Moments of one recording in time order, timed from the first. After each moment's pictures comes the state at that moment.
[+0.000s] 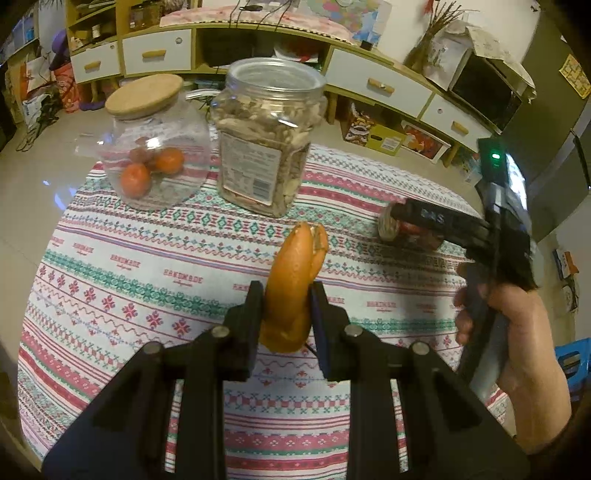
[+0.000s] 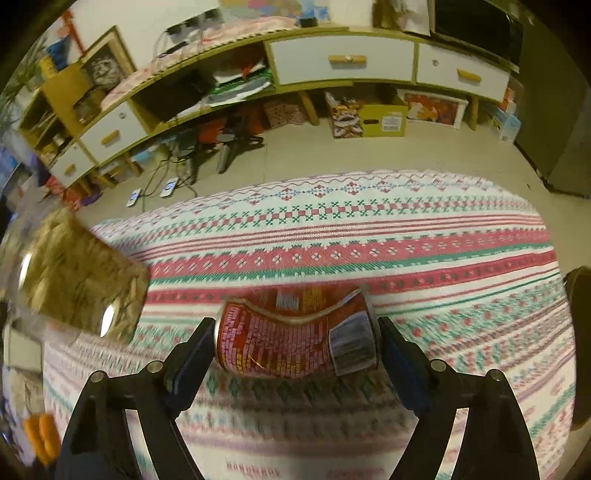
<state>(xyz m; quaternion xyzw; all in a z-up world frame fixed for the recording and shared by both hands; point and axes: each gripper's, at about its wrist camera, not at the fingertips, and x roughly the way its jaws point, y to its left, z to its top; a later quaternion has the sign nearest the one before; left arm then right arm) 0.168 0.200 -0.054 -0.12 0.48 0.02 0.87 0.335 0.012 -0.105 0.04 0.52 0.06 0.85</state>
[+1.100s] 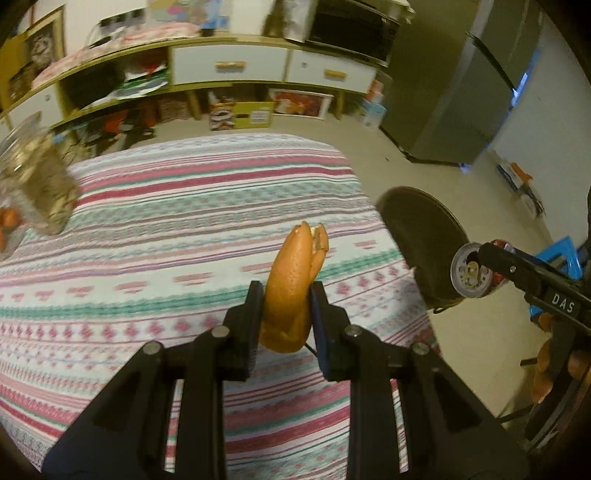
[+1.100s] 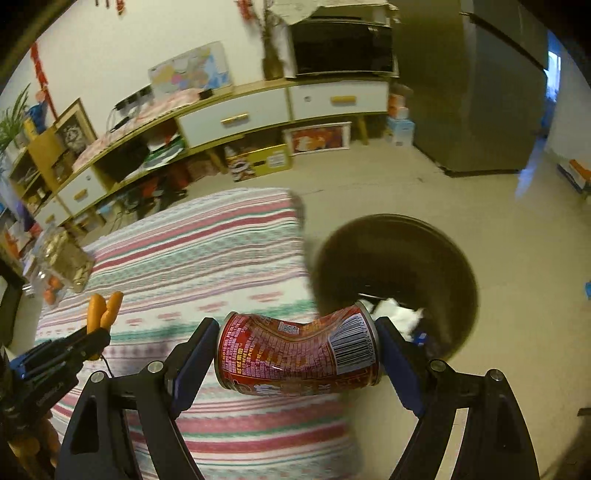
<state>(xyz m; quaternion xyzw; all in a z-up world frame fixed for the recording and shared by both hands) 0.158 -0.047 -0.052 -0.02 0.47 -0.15 0.87 0.149 -0.279 -0.026 0.08 0.45 -0.04 0.89</state>
